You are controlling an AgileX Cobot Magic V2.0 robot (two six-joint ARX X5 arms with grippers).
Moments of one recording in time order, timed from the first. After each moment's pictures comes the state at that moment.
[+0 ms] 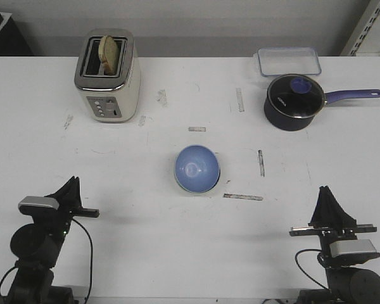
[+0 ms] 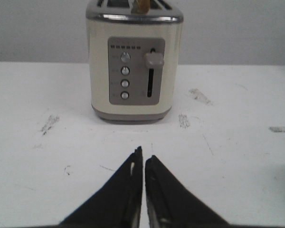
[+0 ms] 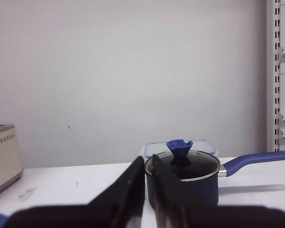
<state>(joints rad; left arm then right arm) -0.10 0.40 0.34 0.11 0.00 -0.05 0.03 0.07 0.31 0.00 -0.05 0.11</state>
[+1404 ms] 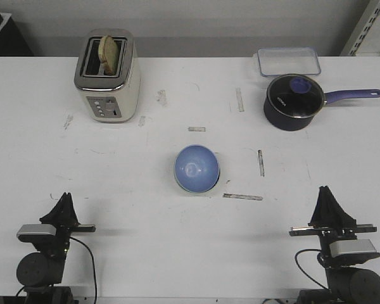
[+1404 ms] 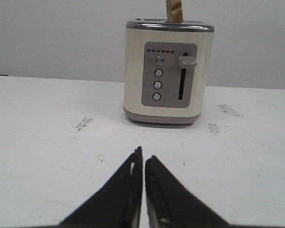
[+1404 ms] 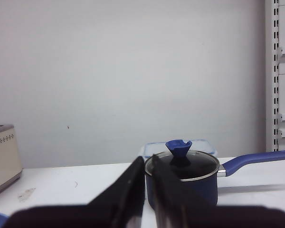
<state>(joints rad) -0.01 0.01 0.03 0.15 -0.03 -0.05 0.03 0.07 0.31 0.00 -0.05 0.11</state>
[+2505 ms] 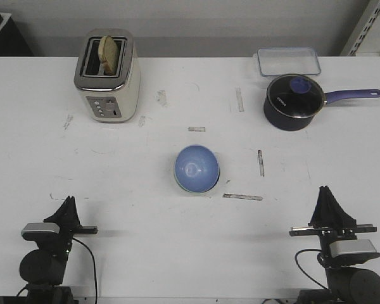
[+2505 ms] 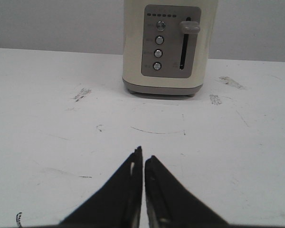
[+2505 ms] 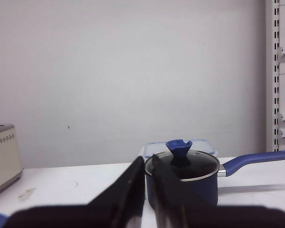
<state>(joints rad) -0.02 0.01 0.03 0.06 -0.02 -0.05 0.03 0.06 0.31 0.00 -0.05 0.11</state>
